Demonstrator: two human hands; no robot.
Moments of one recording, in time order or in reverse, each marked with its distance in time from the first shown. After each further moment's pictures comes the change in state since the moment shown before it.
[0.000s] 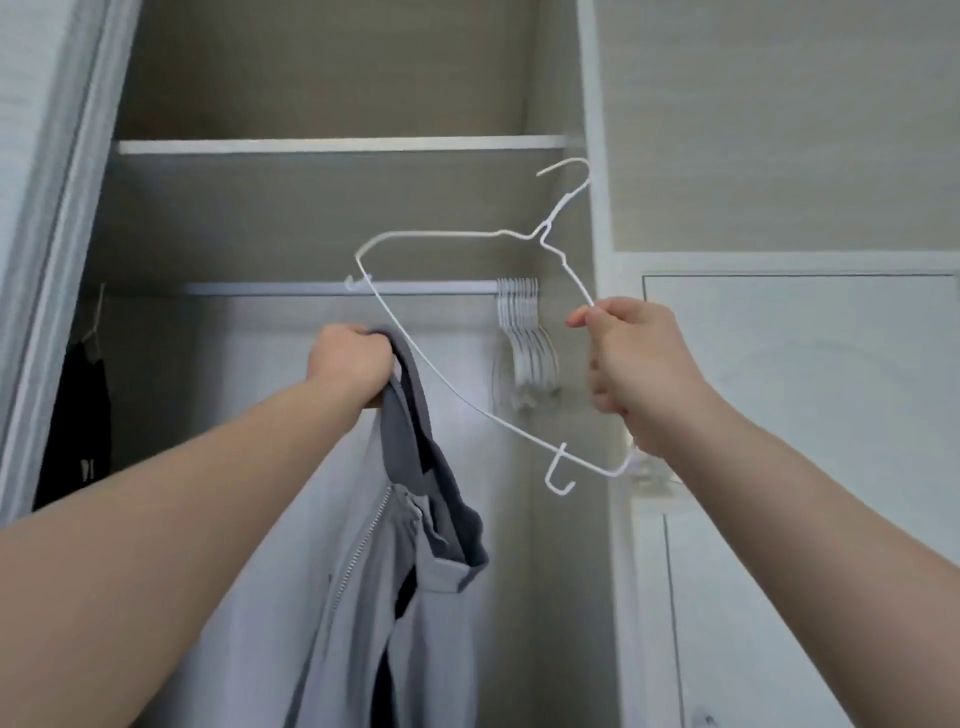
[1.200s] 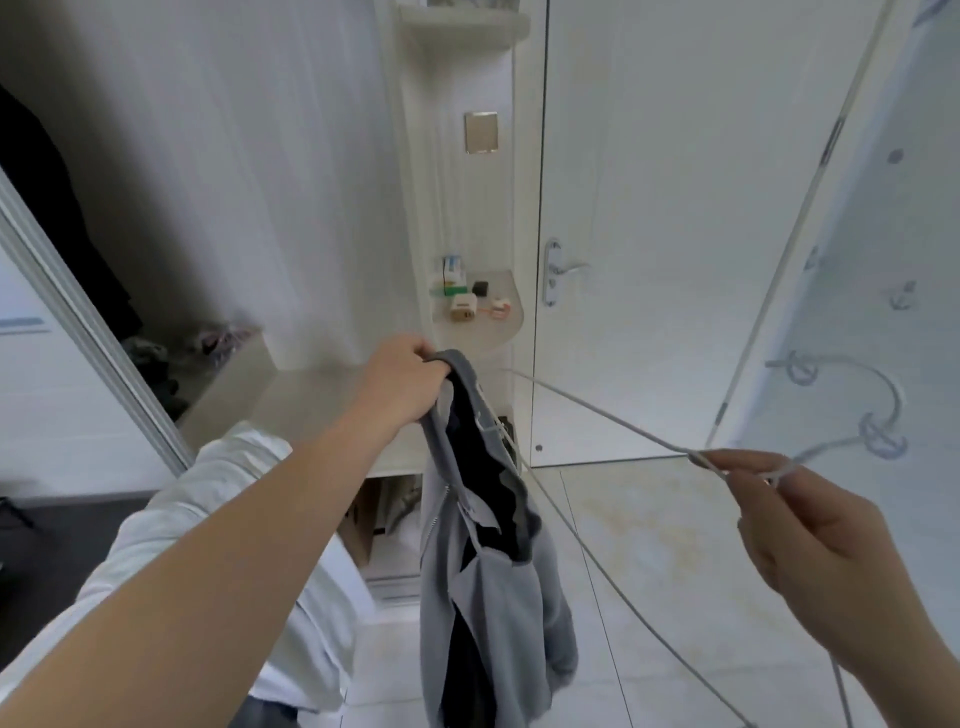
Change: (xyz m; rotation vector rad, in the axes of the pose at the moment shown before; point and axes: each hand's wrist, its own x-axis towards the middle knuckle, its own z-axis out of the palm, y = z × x) left_hand -0.565 -0.065 0.029 0.483 -0.589 -0.452; right_hand -0.538 -0.012 -0.424 -0.367 -0.130 0.406
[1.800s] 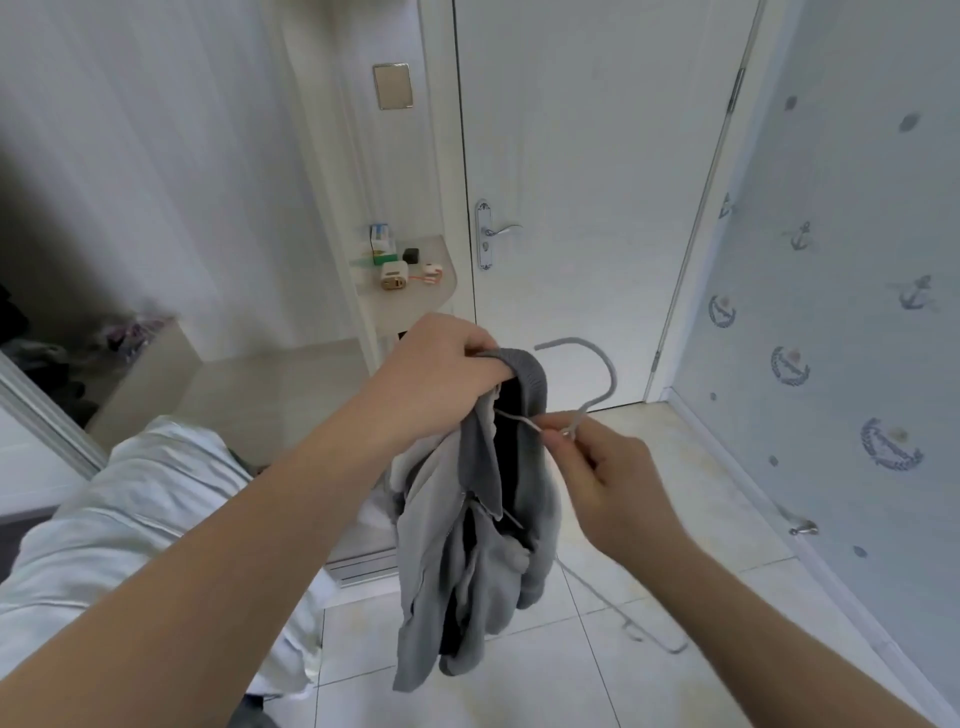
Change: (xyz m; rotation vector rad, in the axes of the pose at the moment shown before) left_hand -0.084 0.062 0.049 0.000 -0.371 0.314; right_hand -0.010 0.015 0.060 -0.146 -0.073 0.024
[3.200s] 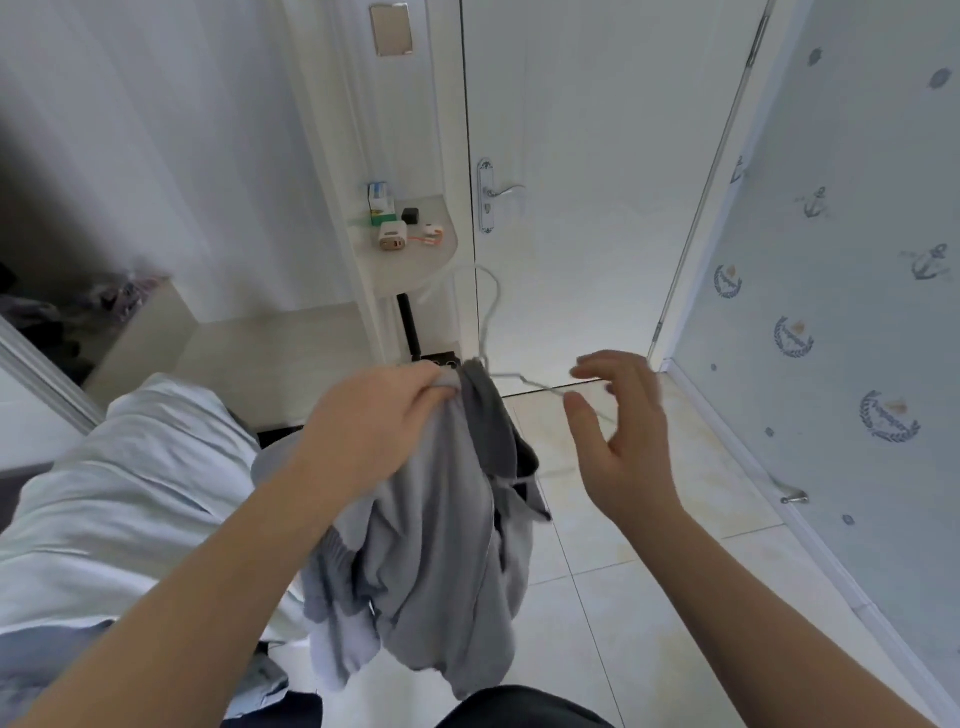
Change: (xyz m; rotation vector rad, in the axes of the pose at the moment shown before) left_hand -0.049 -0.076 0.007 0.488 0.062 0.232; right_hand 0.000 0.042 0.011 -0.013 0.233 -0.173
